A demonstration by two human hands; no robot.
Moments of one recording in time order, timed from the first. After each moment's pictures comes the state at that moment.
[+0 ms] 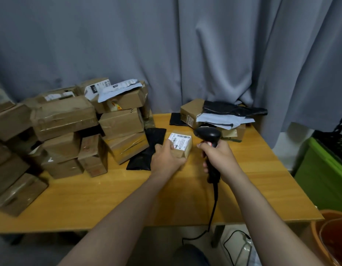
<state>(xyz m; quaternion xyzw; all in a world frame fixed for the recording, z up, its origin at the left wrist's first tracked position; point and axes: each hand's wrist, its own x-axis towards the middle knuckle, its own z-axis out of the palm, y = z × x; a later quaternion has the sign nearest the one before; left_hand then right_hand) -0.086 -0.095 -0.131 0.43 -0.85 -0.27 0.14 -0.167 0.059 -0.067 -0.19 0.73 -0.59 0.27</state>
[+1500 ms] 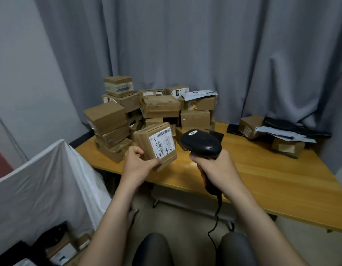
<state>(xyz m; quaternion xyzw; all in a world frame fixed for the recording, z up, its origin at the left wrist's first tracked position) 0.267 -0.073 -0.061 0.52 -0.64 -0.39 0.41 0.084 0.075 -0.017 -0.46 0.65 -0.55 0.24</state>
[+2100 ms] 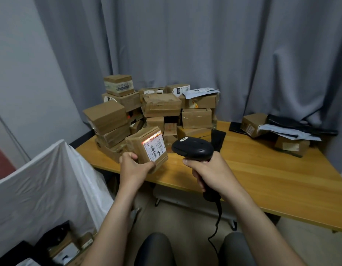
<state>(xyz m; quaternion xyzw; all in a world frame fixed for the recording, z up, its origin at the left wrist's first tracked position) 0.268 -0.080 -0.075 0.57 -0.61 -0.36 0.42 0.089 0.068 -0.019 -0.49 0.67 -0.47 0.29</state>
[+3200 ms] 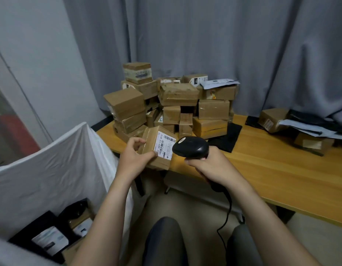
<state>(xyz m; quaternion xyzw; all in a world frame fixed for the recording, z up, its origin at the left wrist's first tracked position) 0.328 -0.075 -0.072 0.52 -0.63 -0.39 0.42 0.116 0.051 -0.034 -0.55 0.67 -0.40 0.28</state>
